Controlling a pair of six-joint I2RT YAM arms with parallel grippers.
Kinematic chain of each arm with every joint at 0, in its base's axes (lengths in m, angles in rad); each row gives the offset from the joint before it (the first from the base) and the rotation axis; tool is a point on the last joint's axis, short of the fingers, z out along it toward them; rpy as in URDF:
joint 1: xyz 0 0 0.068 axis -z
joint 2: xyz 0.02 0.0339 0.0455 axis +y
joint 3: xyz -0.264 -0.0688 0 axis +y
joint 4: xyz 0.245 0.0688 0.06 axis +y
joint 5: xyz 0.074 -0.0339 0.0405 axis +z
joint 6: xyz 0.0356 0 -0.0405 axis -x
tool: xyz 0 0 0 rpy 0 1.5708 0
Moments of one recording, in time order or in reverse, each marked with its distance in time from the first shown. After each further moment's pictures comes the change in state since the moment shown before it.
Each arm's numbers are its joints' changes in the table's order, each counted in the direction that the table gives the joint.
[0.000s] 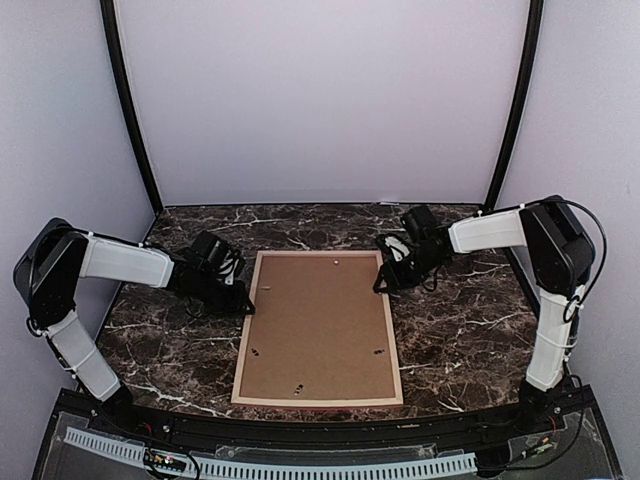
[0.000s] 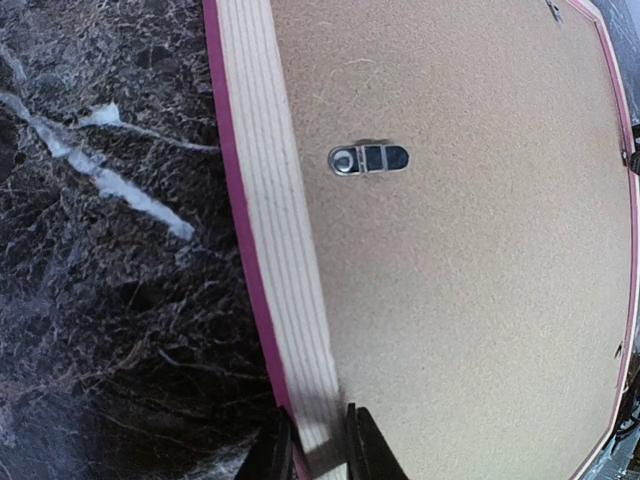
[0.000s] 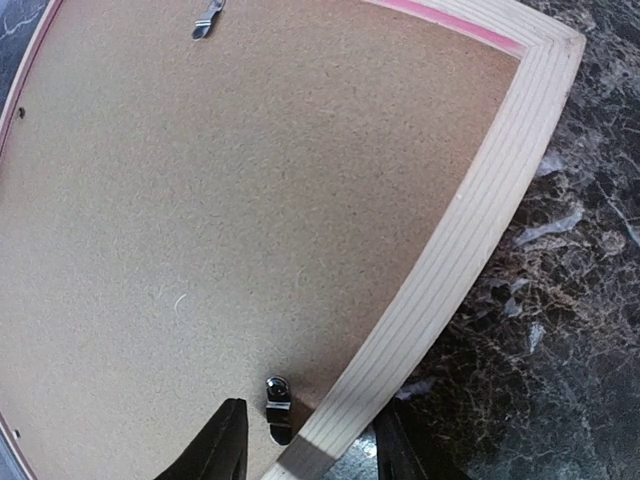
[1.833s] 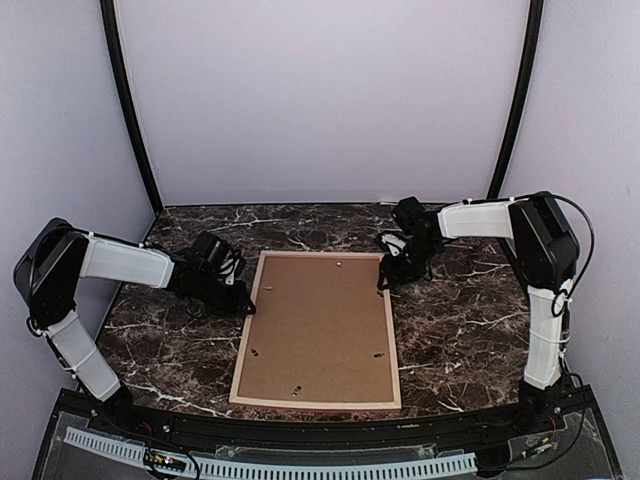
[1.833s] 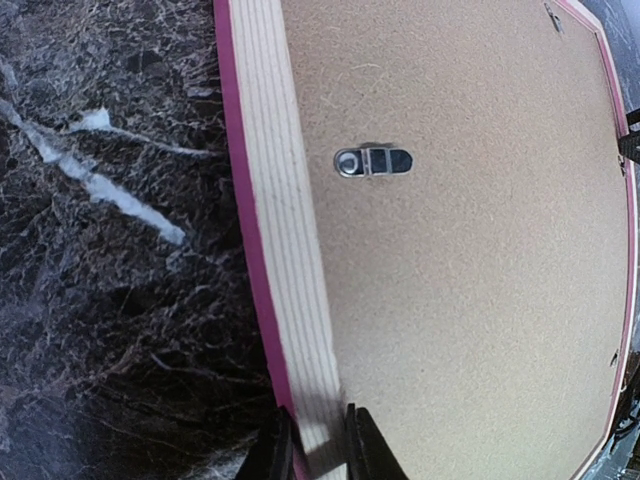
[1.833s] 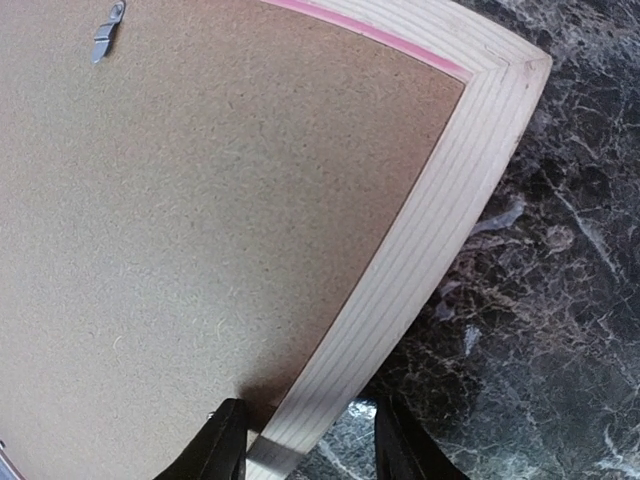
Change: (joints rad) left arm 0.000 0.000 0.003 -0.013 -0.004 0.000; right arm 0.002 0.107 -0.222 0.280 -0.129 0.012
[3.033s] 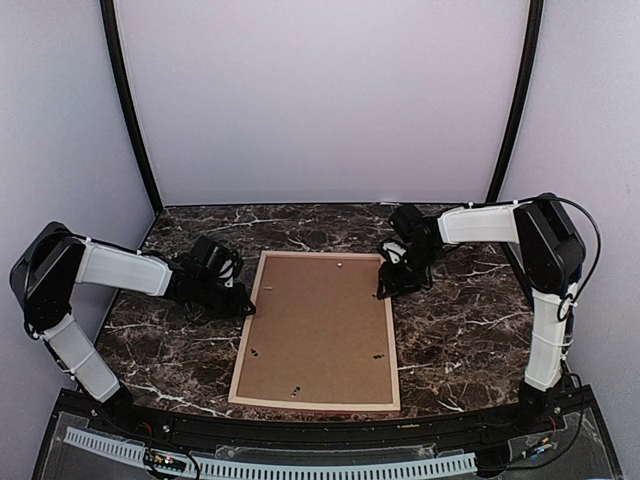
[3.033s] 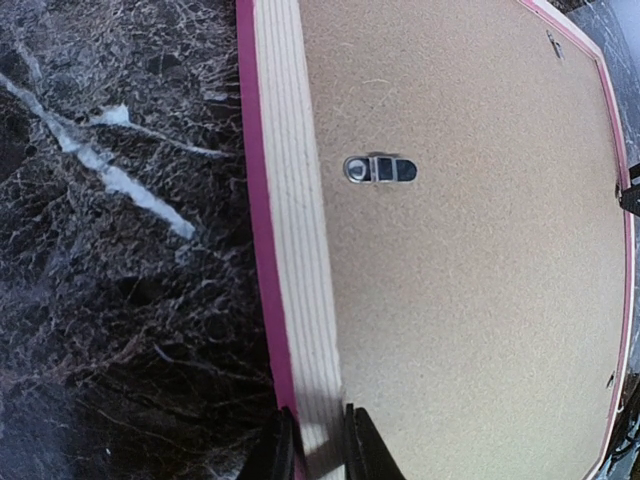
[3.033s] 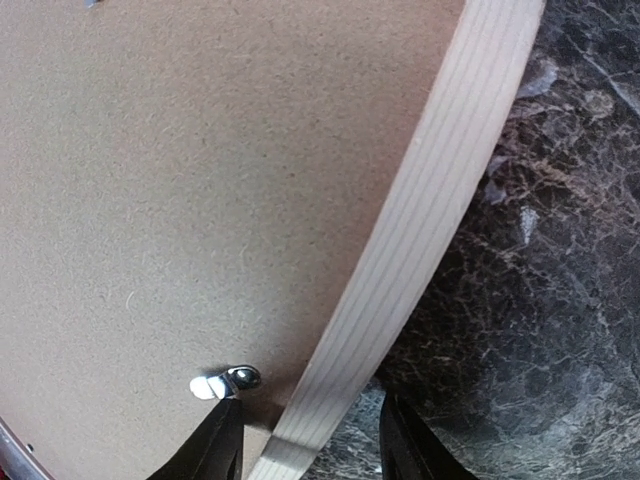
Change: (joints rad) left arm 0.027 -0.032 0.063 -0.089 0.052 0.066; right arm -0.040 -0.054 0.069 0.032 0.001 -0.150
